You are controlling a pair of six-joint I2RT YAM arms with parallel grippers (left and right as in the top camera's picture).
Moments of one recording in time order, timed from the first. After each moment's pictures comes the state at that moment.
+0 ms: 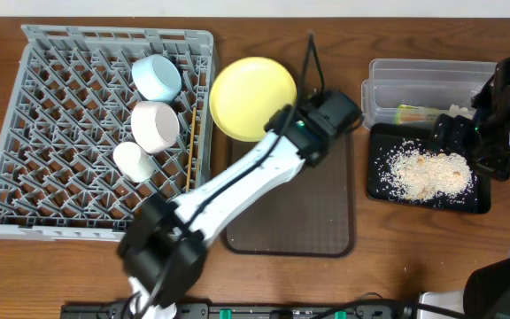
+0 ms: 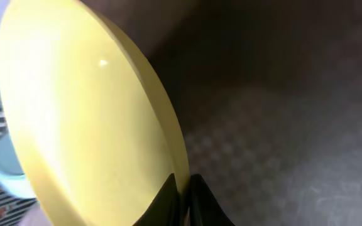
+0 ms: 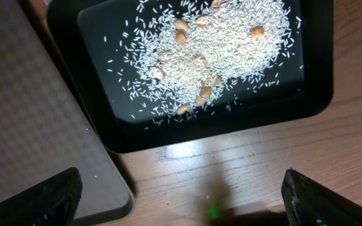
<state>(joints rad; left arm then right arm) -0.82 1.92 1.63 -0.90 -0.56 0.04 -0.24 1.61 1.54 -1.40 -0.05 0.22</state>
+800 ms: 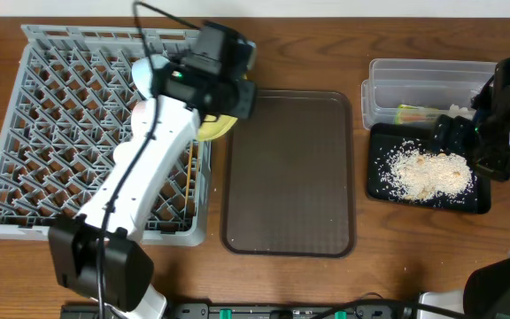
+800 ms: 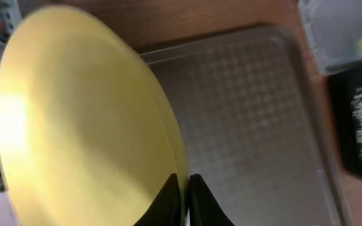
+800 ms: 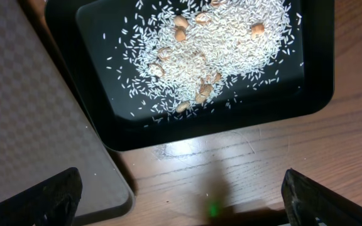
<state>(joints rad) -0.35 1.75 1.63 -0.91 0.18 -0.12 -0.24 1.61 1.54 -1.41 -0.05 0.22</state>
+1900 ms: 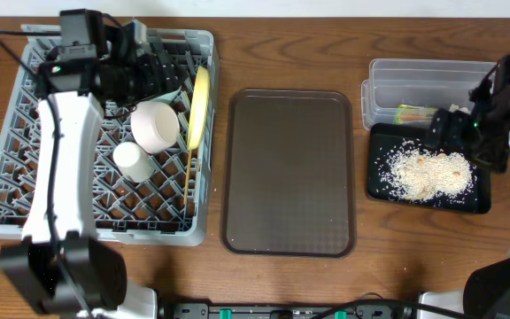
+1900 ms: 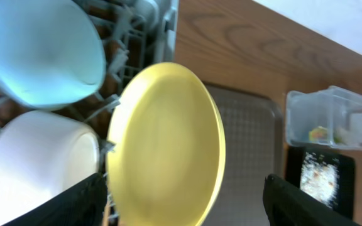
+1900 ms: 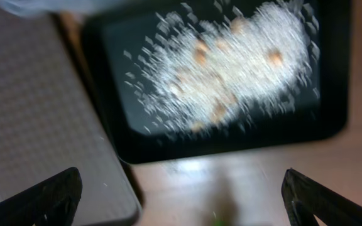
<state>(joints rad) 0.10 1.67 1.63 -0.96 0.49 -0.21 -0.22 1.61 1.54 -1.31 -0.12 0.17</state>
